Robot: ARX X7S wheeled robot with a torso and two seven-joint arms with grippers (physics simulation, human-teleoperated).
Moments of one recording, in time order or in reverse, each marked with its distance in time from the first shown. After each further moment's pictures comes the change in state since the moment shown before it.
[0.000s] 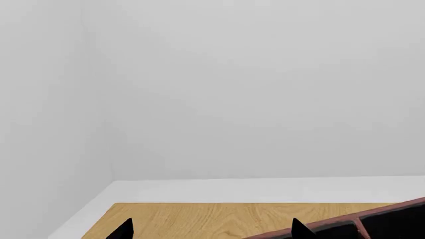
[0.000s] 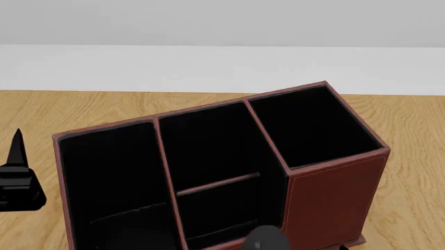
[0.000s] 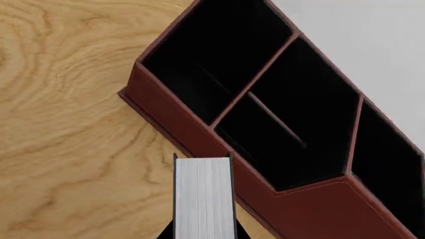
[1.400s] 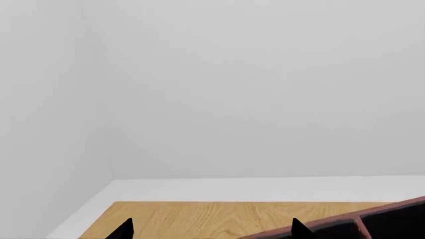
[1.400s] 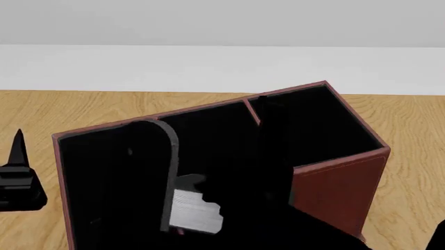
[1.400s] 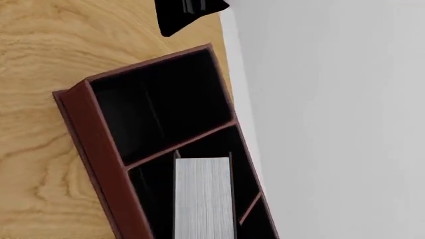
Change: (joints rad) left arm 0.003 -0.015 0.010 -0.016 -0.024 0.022 -0.024; right arm 0.511 -0.199 -0.038 0.145 -0.532 0.295 -0.745
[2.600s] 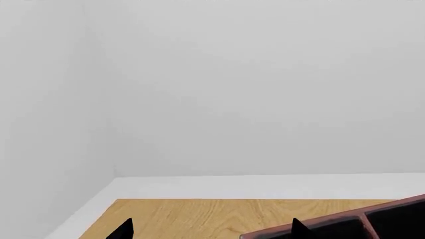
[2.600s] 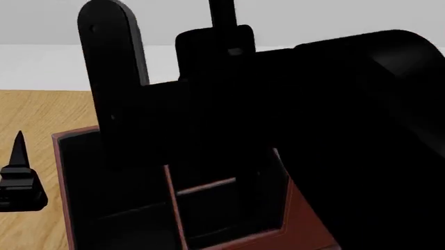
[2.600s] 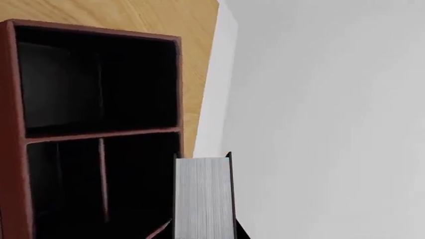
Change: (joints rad) left arm 0.008 -0.016 0.016 -0.024 -0.008 0.028 -0.021; right arm 0.144 0.011 -0.592 0.247 -1.376 -0.653 -1.088
